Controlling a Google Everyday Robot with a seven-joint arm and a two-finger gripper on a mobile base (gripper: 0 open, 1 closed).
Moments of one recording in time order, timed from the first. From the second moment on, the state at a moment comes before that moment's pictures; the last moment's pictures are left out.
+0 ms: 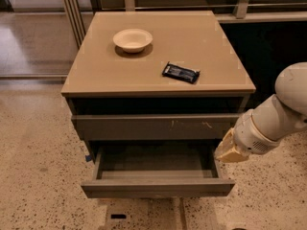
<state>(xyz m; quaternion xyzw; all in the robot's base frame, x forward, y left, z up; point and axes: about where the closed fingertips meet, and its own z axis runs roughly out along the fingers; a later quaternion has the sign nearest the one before) 0.427 -0.191 0.740 -0.59 0.78 0.13 0.15</state>
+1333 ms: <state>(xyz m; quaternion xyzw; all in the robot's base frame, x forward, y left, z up) 0.417 -0.154 0.473 -0.61 0.75 0.22 0.15</state>
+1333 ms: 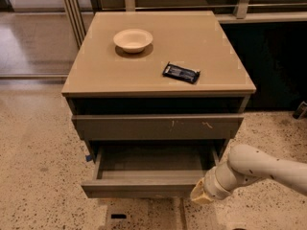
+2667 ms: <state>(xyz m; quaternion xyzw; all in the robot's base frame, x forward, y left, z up) 0.446 -0.142 0.412 -0.63 0.71 0.20 0.25</state>
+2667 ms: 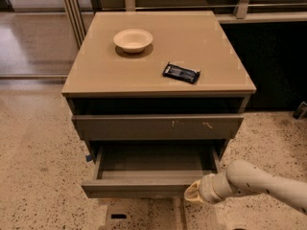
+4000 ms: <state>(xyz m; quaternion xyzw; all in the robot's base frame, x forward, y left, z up) 0.472 -0.144 0.418 -0.63 0.68 0.07 0.37</state>
